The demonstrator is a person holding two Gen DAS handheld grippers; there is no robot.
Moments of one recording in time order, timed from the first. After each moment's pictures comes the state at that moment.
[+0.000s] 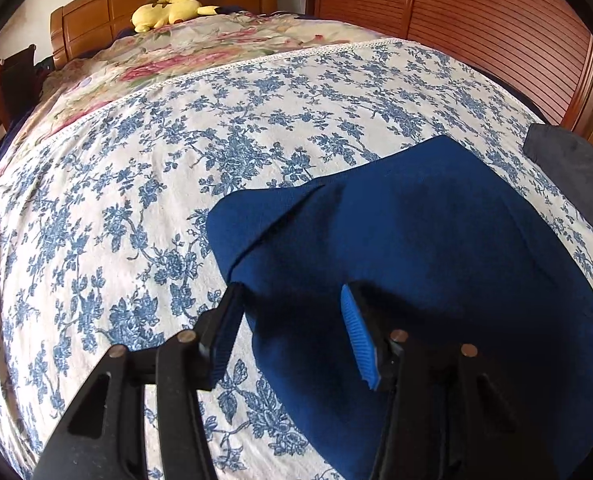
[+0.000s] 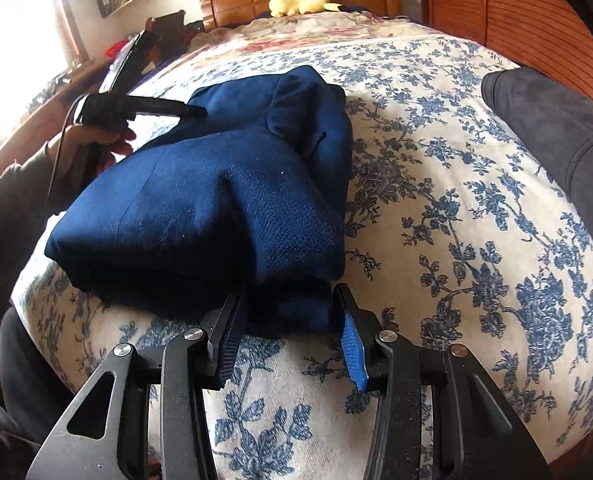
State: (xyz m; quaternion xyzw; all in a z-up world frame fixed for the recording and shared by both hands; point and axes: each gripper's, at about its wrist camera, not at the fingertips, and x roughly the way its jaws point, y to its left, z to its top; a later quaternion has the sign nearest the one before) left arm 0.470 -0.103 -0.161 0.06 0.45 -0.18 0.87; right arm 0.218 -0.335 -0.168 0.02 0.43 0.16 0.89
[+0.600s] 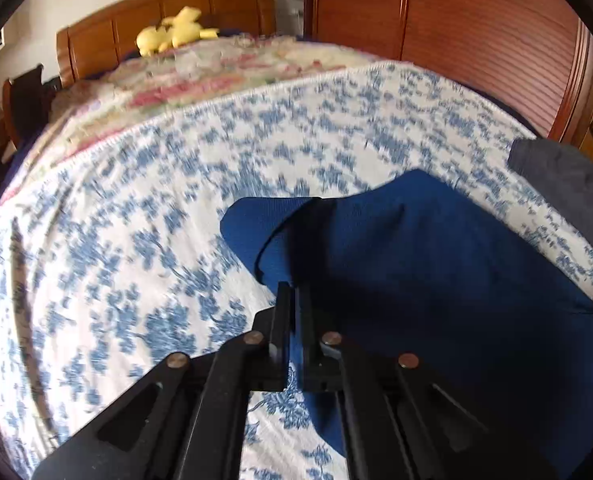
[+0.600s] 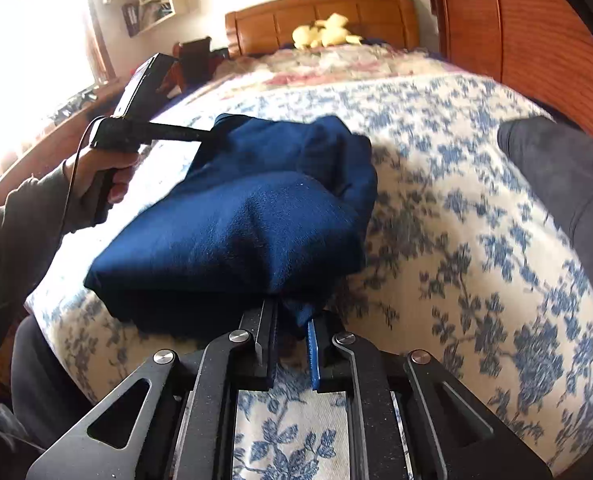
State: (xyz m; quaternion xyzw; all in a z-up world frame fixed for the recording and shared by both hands) left arm 0.444 -0.091 -0.114 0.06 0.41 -0.18 0.89; right arm 0.213 -0.325 -0.130 0.02 0.37 0.20 0.91
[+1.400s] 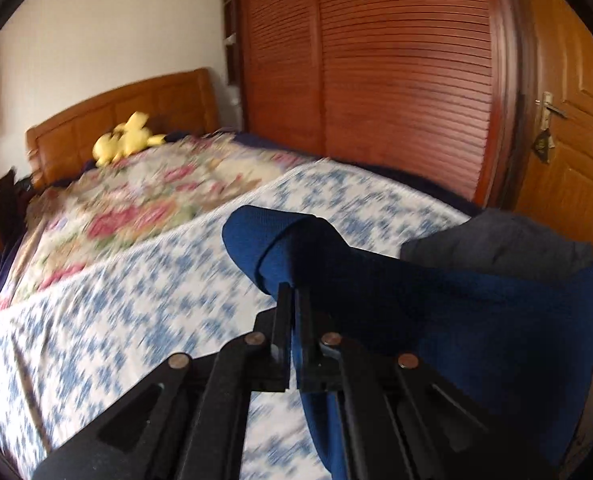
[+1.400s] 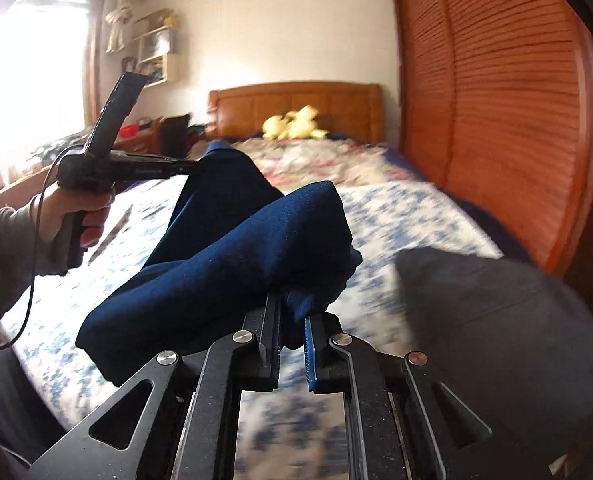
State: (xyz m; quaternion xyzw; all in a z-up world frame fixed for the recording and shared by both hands) left arm 0.396 -0.255 0.037 0.10 0.27 -0.26 0.92; right arm 0.204 -0.448 -0.015 -0.02 0.22 0.13 0.97
